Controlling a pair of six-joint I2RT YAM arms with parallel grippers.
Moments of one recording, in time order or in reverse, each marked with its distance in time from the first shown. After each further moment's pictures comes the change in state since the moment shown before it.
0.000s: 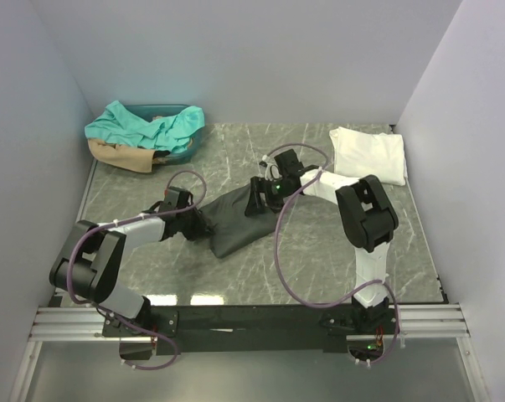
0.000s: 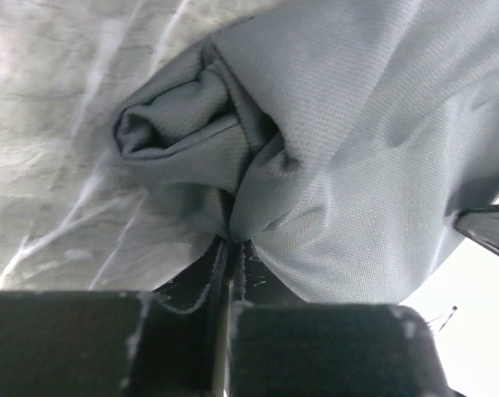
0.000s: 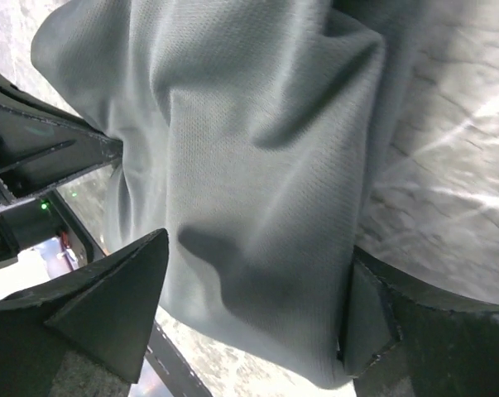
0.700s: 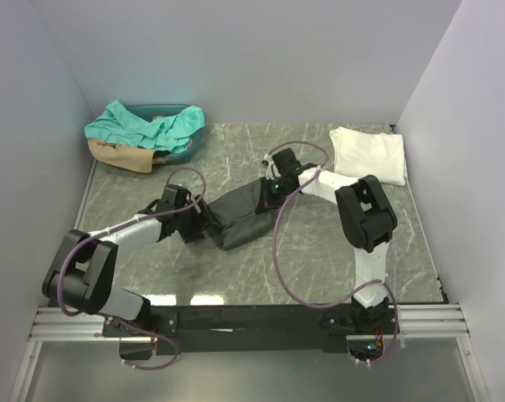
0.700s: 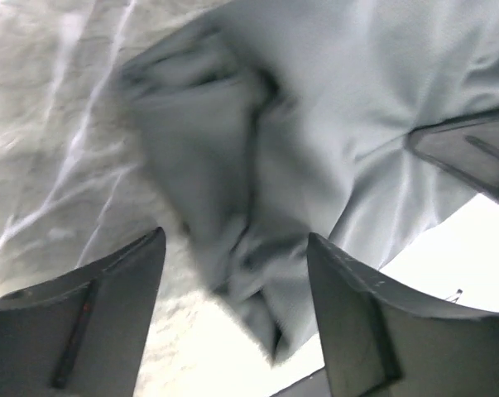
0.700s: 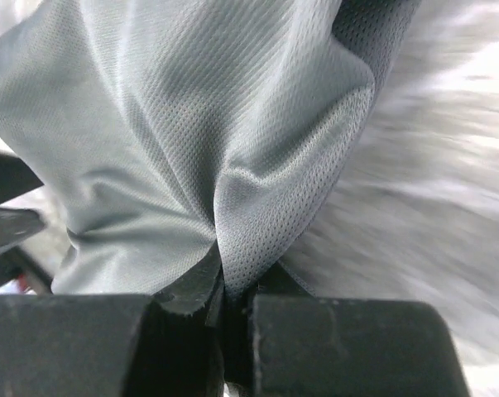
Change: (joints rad) left arm -0.003 -0.066 0.003 -0.021 0.024 0.044; right arm 0.023 0.018 0.030 -0.029 0.154 0.018
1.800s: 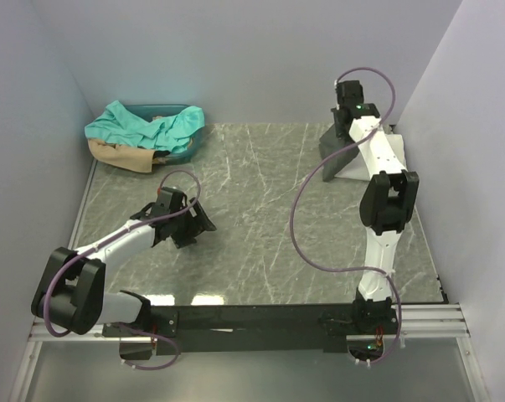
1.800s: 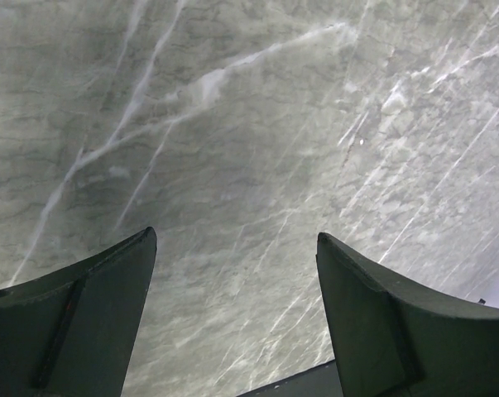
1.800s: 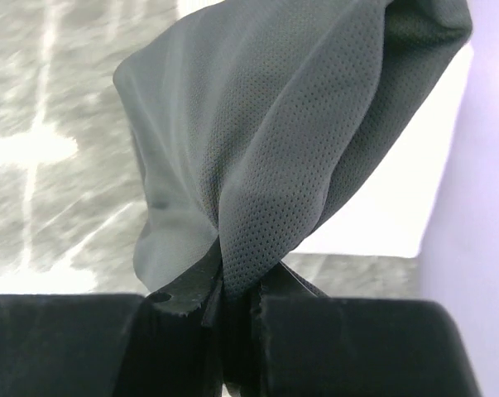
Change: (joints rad) left arm 0.000 -0.139 -0.009 -0.168 -0.069 0.017; right arm -0.377 0.106 0.734 -0.406 0.809 -0.457
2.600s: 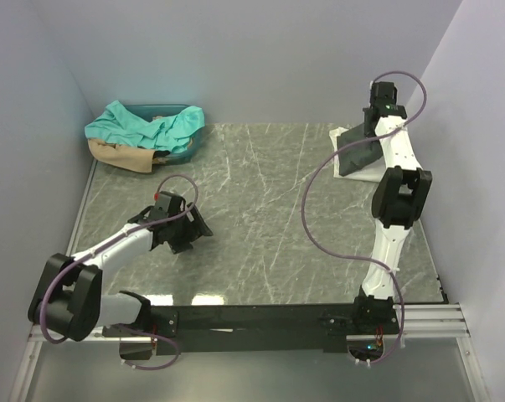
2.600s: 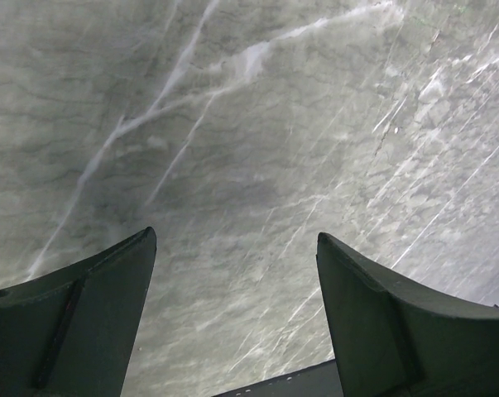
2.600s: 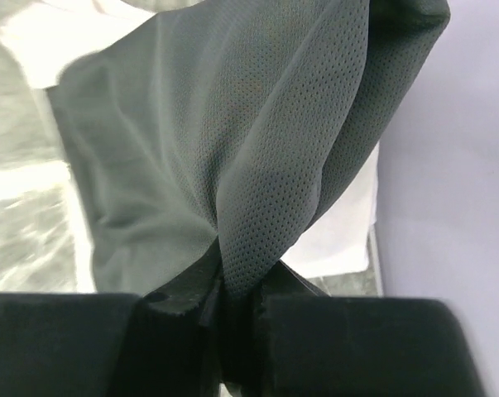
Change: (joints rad) left arm 0.000 -0.036 -0.029 -0.055 -0.023 -0.006; right arm -0.199 0.087 0.095 0.016 -0.042 -0.008
